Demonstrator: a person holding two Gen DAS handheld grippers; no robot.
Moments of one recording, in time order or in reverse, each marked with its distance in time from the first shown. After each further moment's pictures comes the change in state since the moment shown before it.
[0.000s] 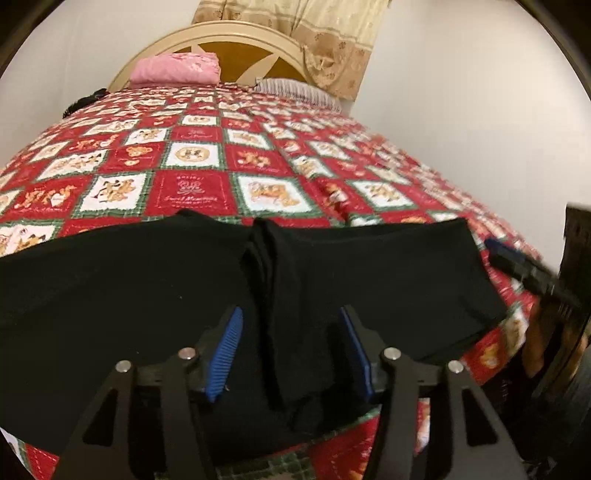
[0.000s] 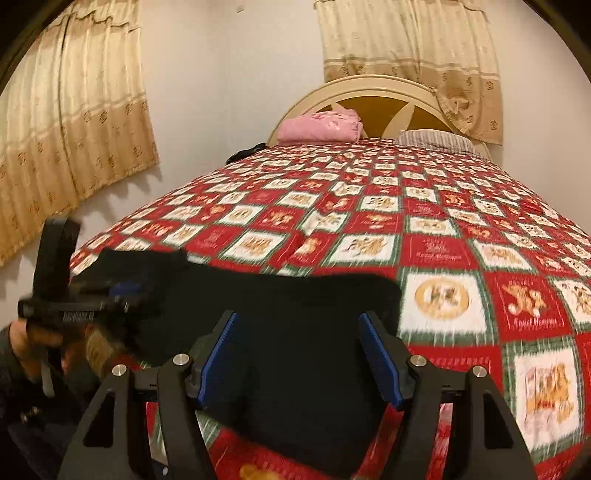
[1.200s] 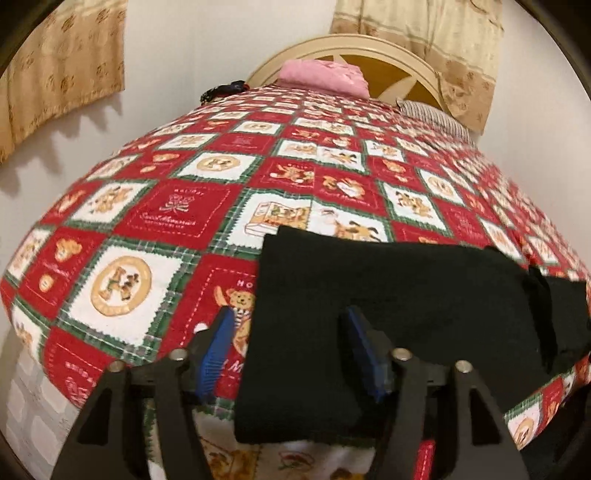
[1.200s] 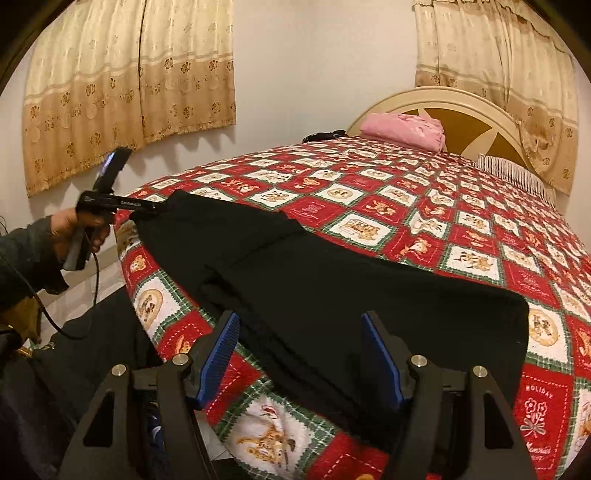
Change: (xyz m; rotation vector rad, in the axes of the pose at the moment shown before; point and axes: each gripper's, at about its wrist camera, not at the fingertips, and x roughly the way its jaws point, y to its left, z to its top) left arm -0.085 0.209 -0.025 -0.233 -0.068 0.398; right arm 0.009 0.095 -0.028 -0.262 0.049 0.197
